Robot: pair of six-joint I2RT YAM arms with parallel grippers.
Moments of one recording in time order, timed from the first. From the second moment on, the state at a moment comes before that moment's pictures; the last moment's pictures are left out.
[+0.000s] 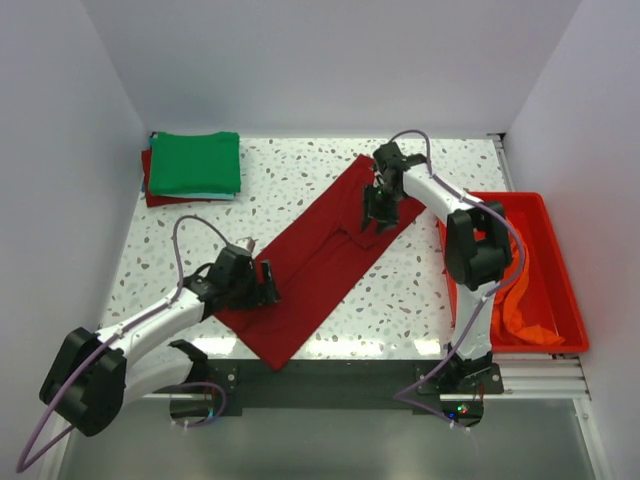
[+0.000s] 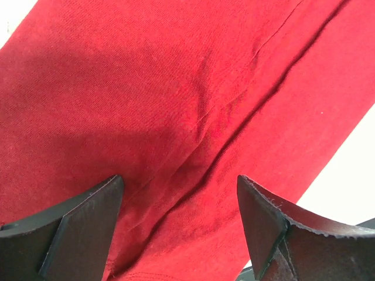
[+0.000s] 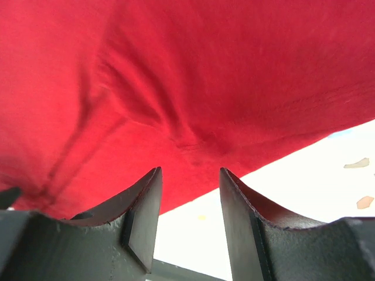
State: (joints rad) left arm -0.53 1.08 0.45 -0.36 0.05 -0.69; right arm 0.34 2.04 1.68 -0.93 -0.18 0.40
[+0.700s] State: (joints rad) left arm -0.65 1.02 0.38 -0.25 0.11 -0.78; right arm 0.34 2.28 1.86 -1.02 -0.12 0.42
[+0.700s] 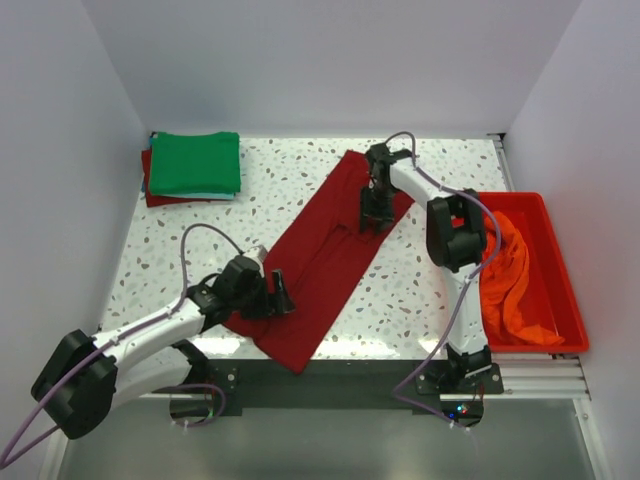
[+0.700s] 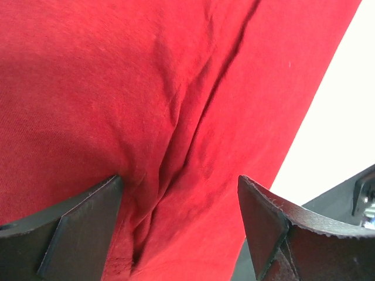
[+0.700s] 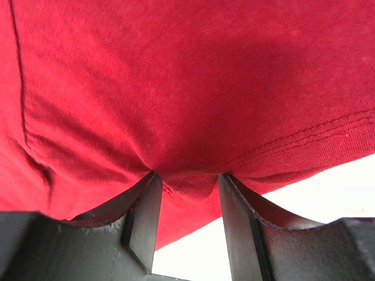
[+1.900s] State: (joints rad) left arm -1.04 1.35 0.56 -0.12 0.10 -1.01; right arm 0.34 2.60 2.43 -1.04 -0.18 0.45
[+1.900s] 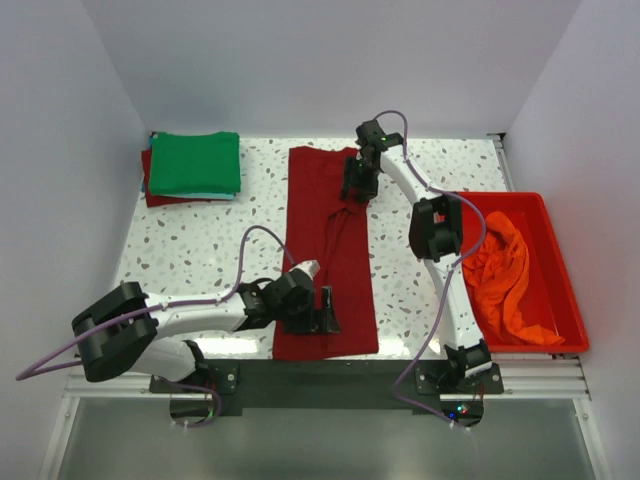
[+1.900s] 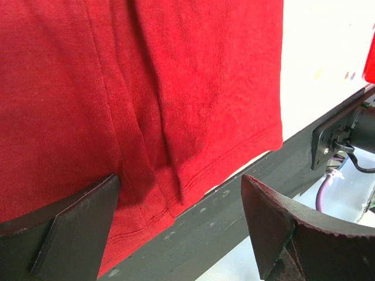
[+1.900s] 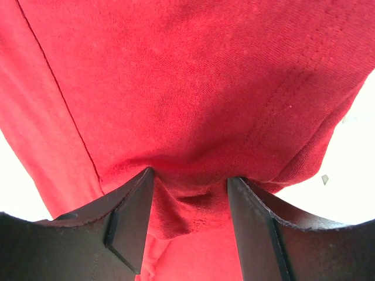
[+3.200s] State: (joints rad) left arm -1.04 0.97 0.56 -0.67 -0.23 -1.05; right arm 0.66 1.20 0.69 -0.91 -0.10 0.66
